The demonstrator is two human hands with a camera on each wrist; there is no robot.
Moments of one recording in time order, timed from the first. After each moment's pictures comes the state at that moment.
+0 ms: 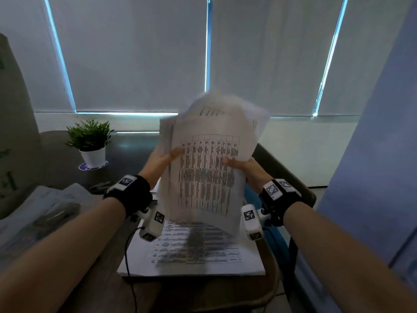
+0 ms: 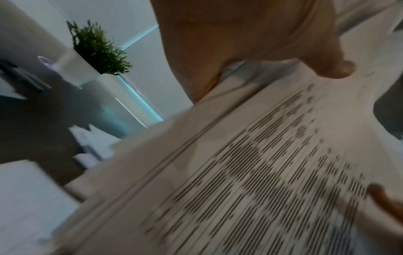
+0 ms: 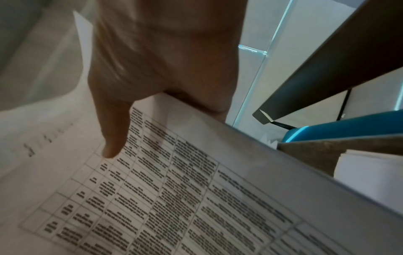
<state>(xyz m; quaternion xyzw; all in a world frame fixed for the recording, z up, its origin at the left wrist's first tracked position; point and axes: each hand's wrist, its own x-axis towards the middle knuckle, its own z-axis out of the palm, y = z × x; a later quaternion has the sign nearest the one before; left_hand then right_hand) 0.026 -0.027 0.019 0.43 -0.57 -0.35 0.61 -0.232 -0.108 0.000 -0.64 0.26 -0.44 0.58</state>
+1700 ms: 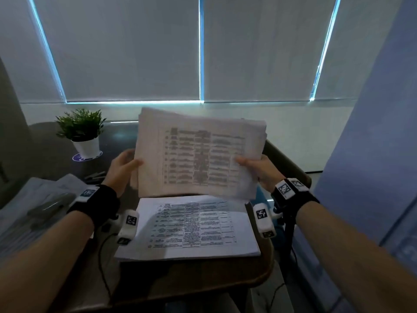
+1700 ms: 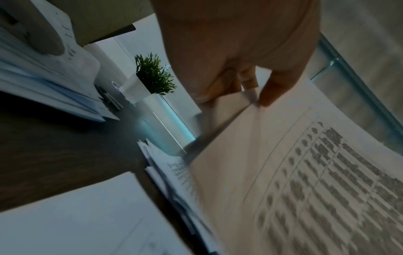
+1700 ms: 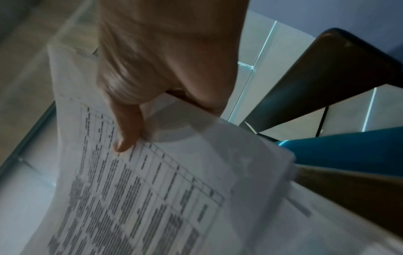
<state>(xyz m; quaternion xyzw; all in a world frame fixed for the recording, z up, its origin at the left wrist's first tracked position) 0.094 -0.019 -0.038 0.53 -0.49 -0.28 0.63 -0.274 -0.085 -0.024 -0.57 0.34 -0.48 0.58</state>
